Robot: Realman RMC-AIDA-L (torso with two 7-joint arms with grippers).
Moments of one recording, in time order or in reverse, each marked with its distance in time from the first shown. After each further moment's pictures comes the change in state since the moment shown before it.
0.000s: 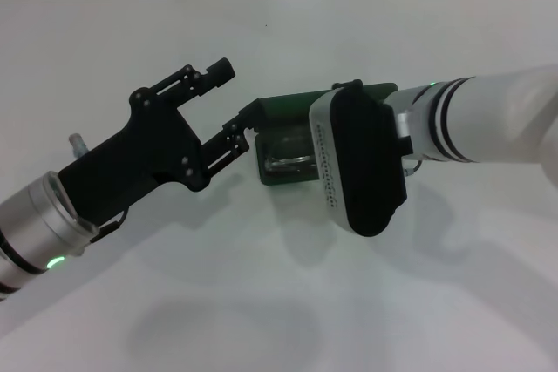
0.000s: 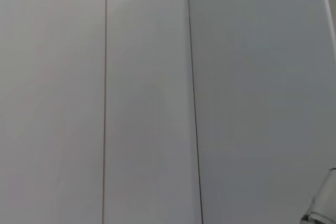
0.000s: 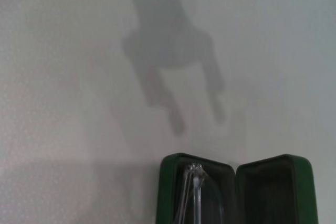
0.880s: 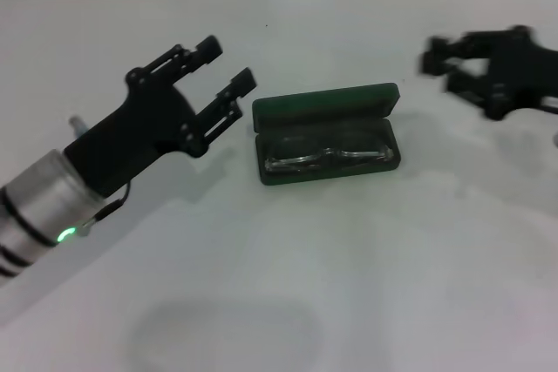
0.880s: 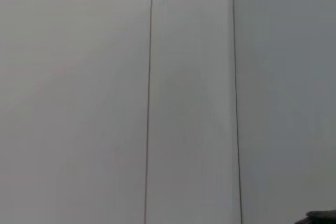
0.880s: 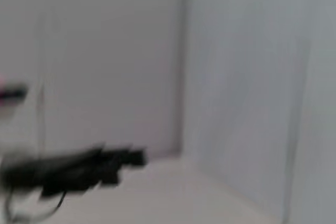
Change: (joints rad) left arm -0.037 -0.006 0.001 -0.033 -0.081 -0.099 -0.013; right arm -0.212 -0.012 0.969 0.528 1.380 -0.540 -0.845
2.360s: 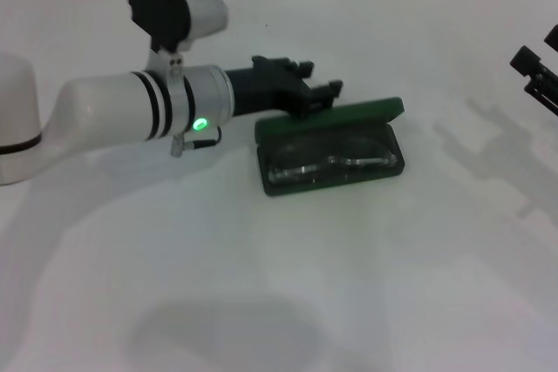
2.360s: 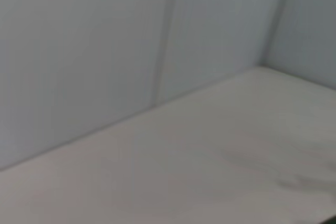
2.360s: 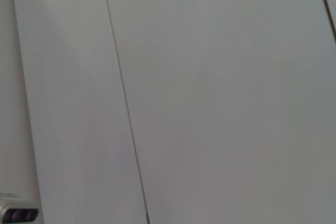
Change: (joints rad) left arm -0.393 -0.009 0.285 0.098 0.301 -0.821 -0.699; right arm 0.004 0.003 0.307 0.623 0.258 -0.162 -0.461
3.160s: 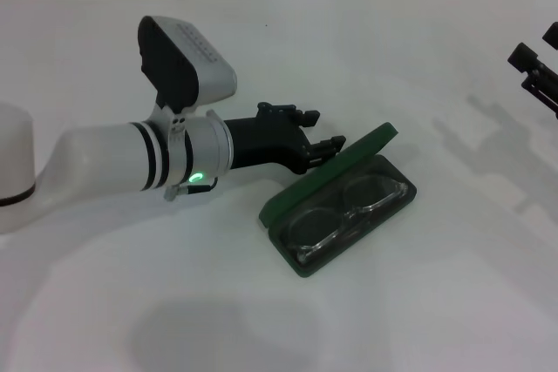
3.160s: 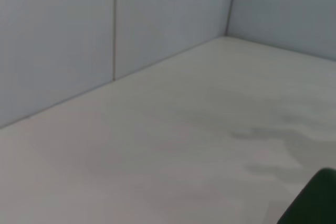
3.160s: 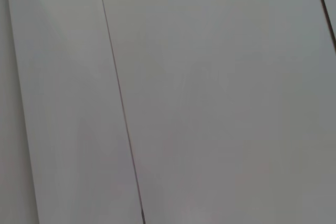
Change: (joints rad) left arm 0.147 -0.005 0.150 0.128 -0.003 -0.001 0.066; right arm 0.011 0.001 0.000 -0.002 0.001 0.026 -0.001
